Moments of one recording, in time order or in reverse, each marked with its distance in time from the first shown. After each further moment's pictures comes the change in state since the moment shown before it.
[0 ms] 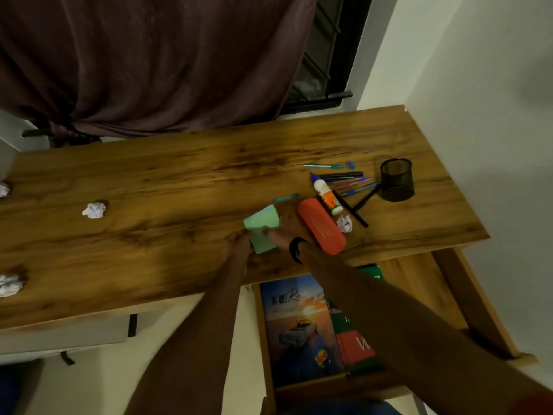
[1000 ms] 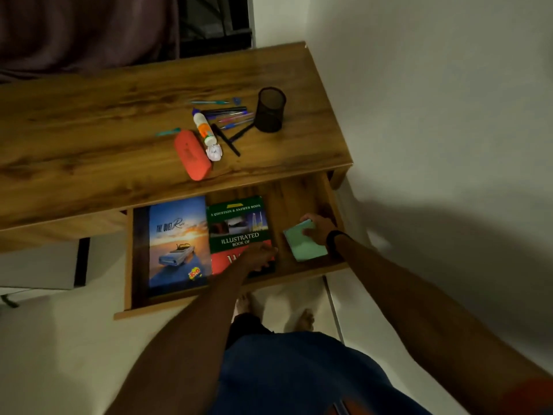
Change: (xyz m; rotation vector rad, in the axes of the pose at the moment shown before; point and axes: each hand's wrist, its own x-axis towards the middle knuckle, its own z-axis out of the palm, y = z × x) left_hand -0.219 -0.227 0.276 0.763 -0.407 -0.020; right_hand -0.171 0.391 -0.235 -0.267 -0.078 0.052
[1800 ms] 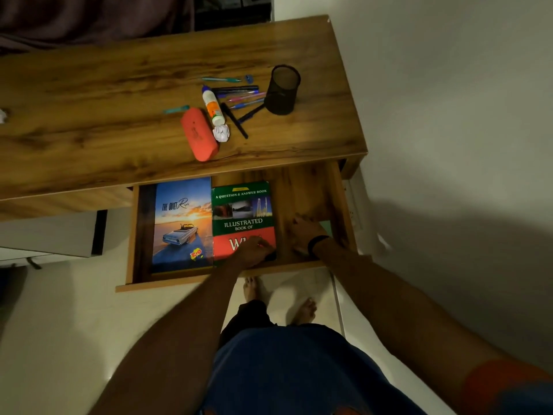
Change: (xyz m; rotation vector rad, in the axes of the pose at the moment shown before) left_hand 0.005 -0.027 0.007 0.091 0.090 0.060; right_hand 0.017 -0.005 0.055 -0.710 -0.082 -0.281
